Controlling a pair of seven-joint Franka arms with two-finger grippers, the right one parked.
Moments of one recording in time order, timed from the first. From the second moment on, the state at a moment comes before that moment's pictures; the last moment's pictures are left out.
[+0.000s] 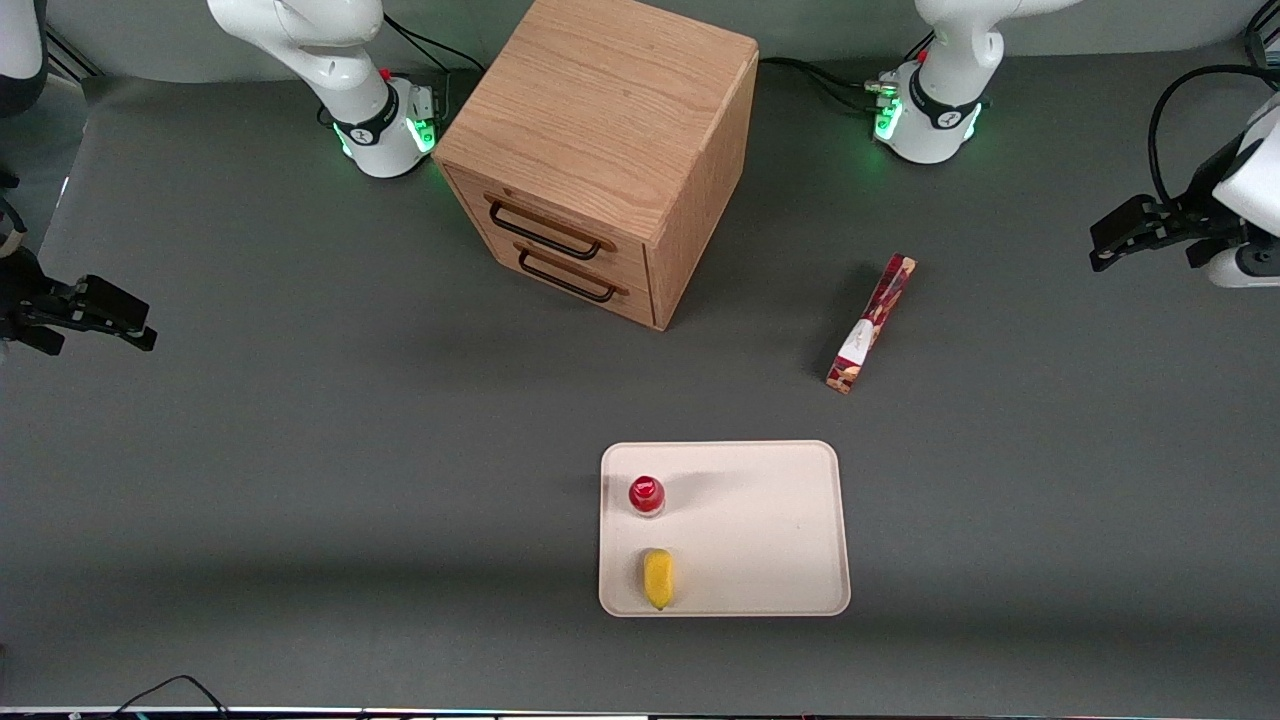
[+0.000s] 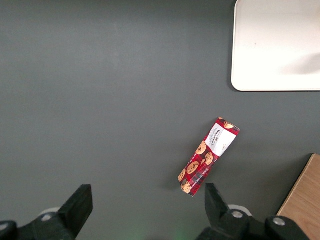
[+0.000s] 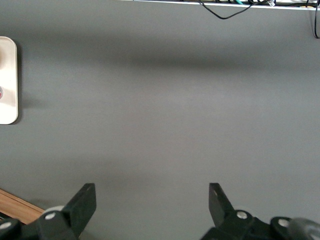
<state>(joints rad) 0.14 -0.06 -0.19 -1.62 0.01 1.55 -0.06</state>
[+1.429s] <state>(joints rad) 0.13 -0.05 -0.49 -2.30 0.01 2.15 -0.08</state>
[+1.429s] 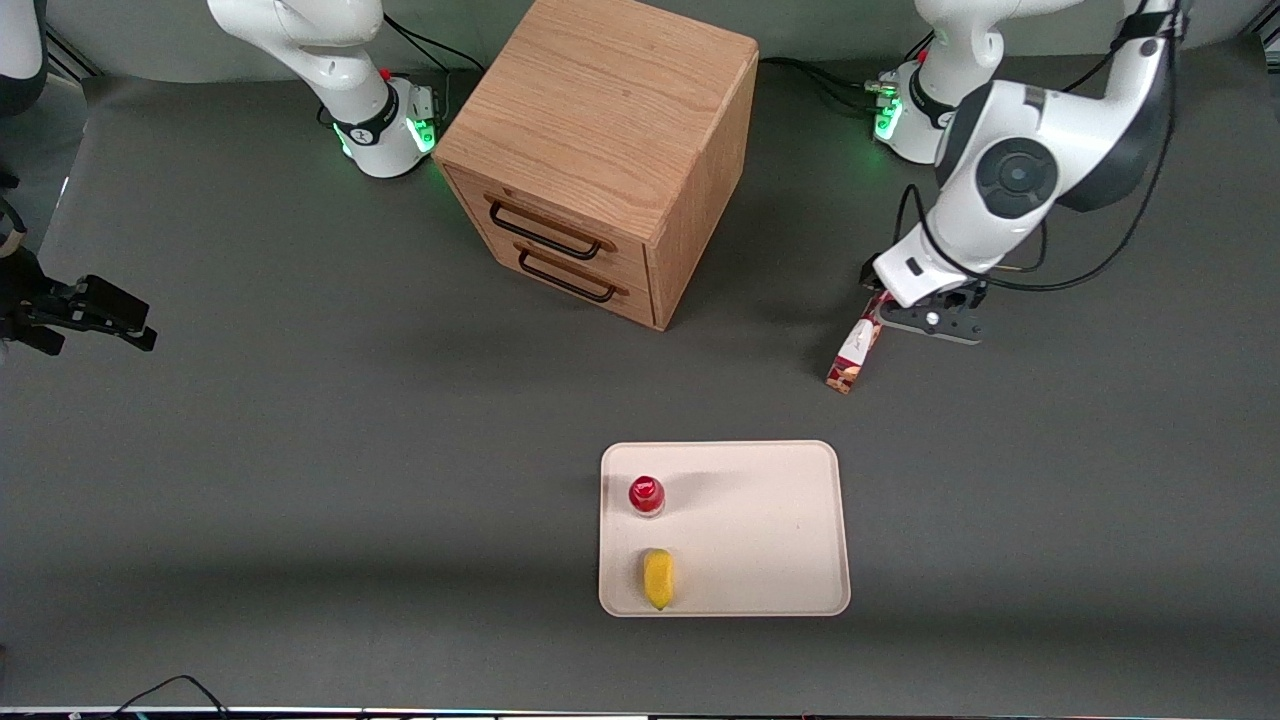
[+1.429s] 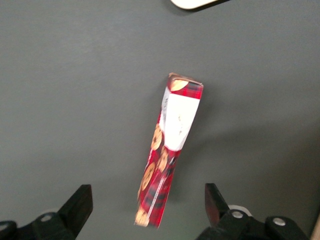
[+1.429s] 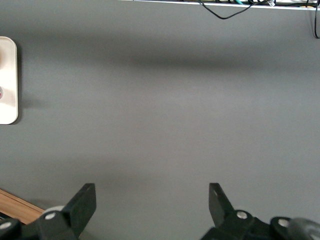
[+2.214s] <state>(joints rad) 0.11 0.07 -0.50 -2.58 0.04 2.66 -0.09</state>
